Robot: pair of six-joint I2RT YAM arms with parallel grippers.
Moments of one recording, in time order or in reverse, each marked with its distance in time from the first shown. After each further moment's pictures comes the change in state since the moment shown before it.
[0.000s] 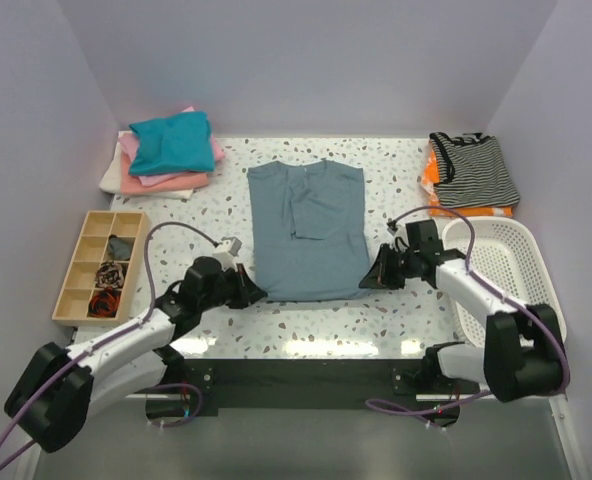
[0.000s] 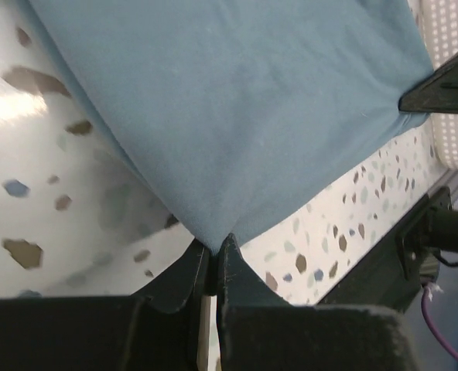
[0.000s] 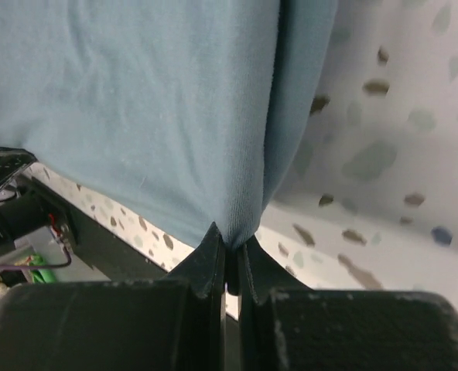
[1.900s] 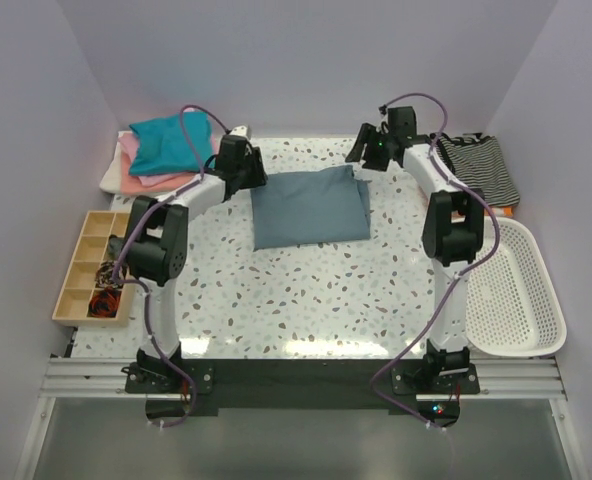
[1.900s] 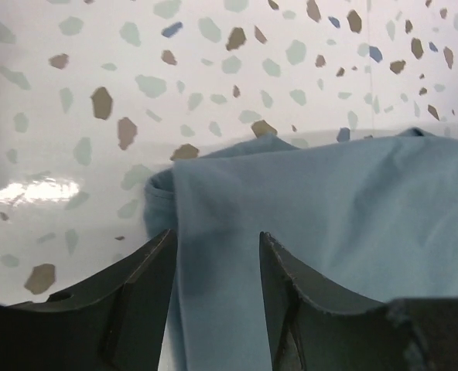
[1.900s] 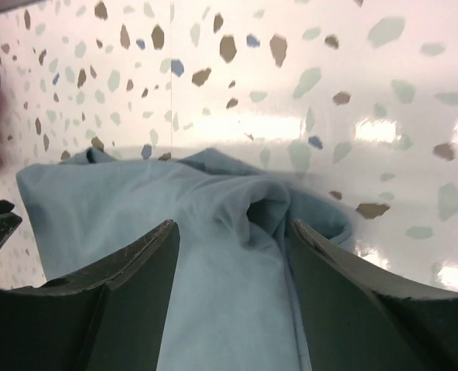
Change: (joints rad) left arm 0.250 1.077 1.235 -0.225 -0.241 0.269; right arm -0.059 0.987 1.370 -0.101 0.219 -0.034
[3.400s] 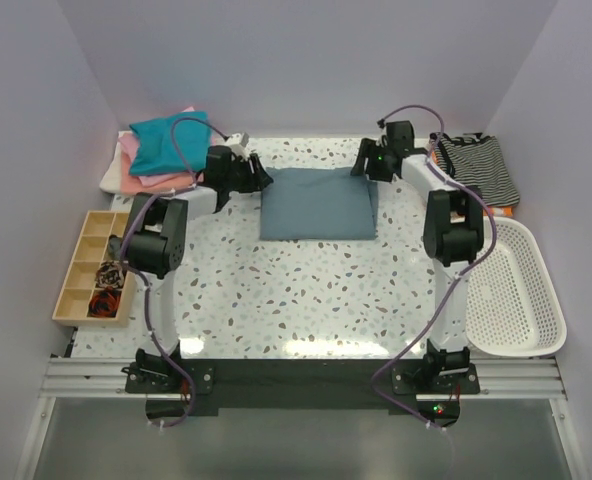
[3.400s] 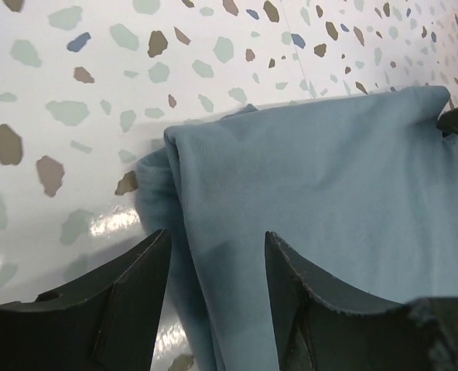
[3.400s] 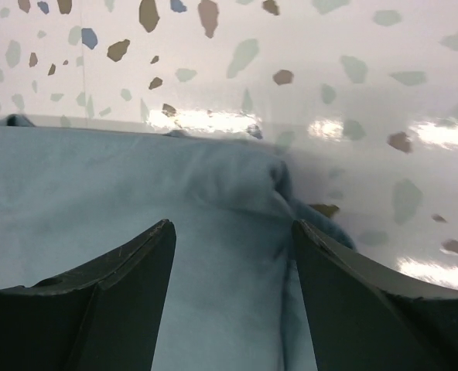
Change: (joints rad) left arm 0.084 0.114 -0.106 0.381 0.354 0.023; right arm 0.002 0.038 -0.107 0.119 0.076 -0.106
